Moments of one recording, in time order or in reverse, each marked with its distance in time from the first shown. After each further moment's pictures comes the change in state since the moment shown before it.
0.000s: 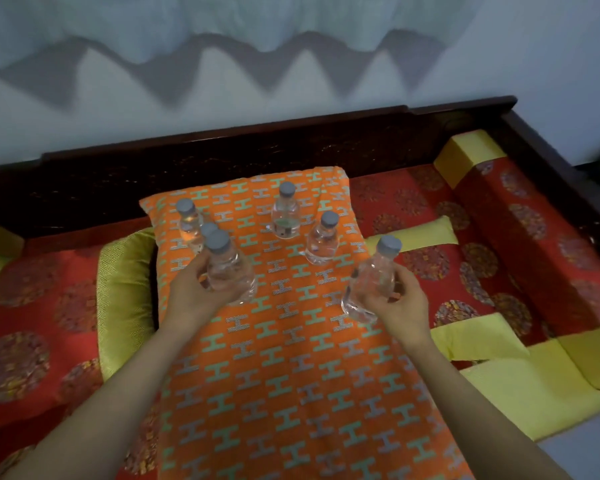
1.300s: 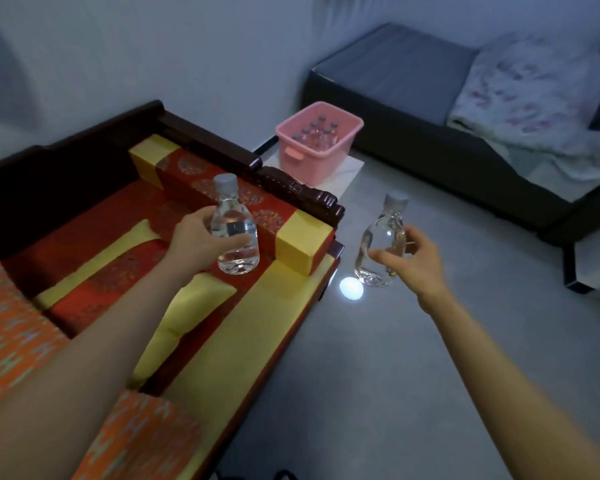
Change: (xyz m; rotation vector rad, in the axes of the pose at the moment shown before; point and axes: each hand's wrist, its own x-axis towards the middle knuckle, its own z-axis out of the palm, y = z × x) left_hand -0.241 0.325 0.504 0.094 -0.683 0.387; right_hand -0.241 0.134 -0.601 0.019 0.663 0.268
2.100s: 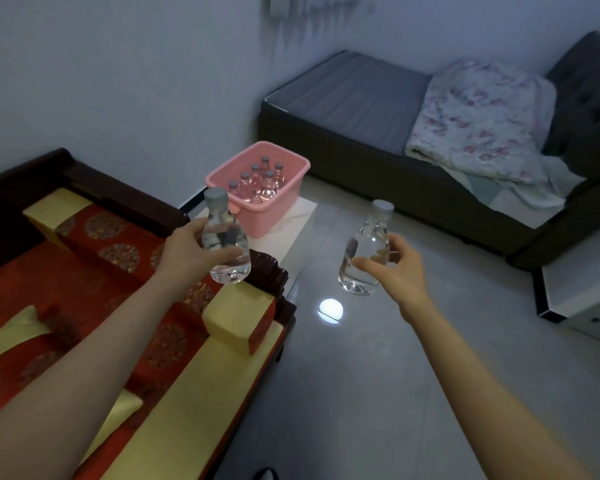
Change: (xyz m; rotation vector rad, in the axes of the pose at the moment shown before) left_hand 0.218 0.077 0.165 -0.084 -0.085 0.090; right_hand 0.234 0.046 -0.094 0.051 0.128 0.006
